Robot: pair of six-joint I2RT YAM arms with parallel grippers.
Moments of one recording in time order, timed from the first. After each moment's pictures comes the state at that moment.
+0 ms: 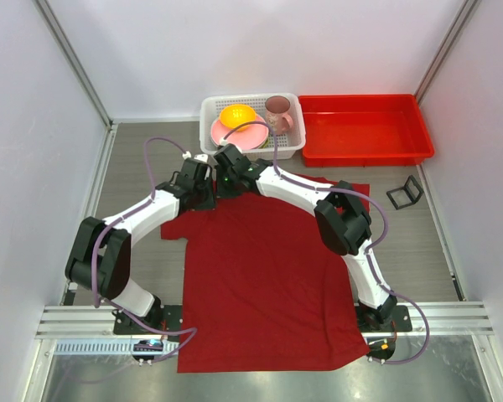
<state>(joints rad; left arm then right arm) -0.42 1.55 0.96 -0.30 -0.04 -0.44 0.83 2.18 1.81 -0.45 -0.01 0.68</state>
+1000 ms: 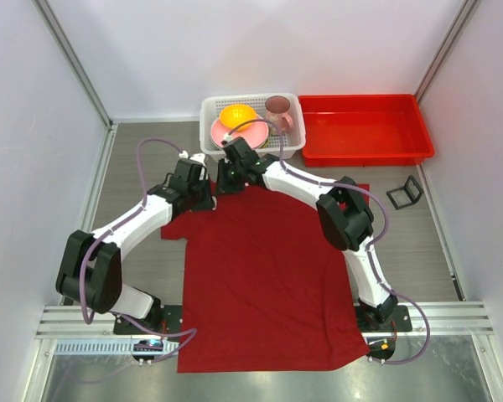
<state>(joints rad) -0.42 1.45 0.94 -0.34 0.00 -0.43 0.78 2.20 1.81 -0.41 -0.15 0.66</state>
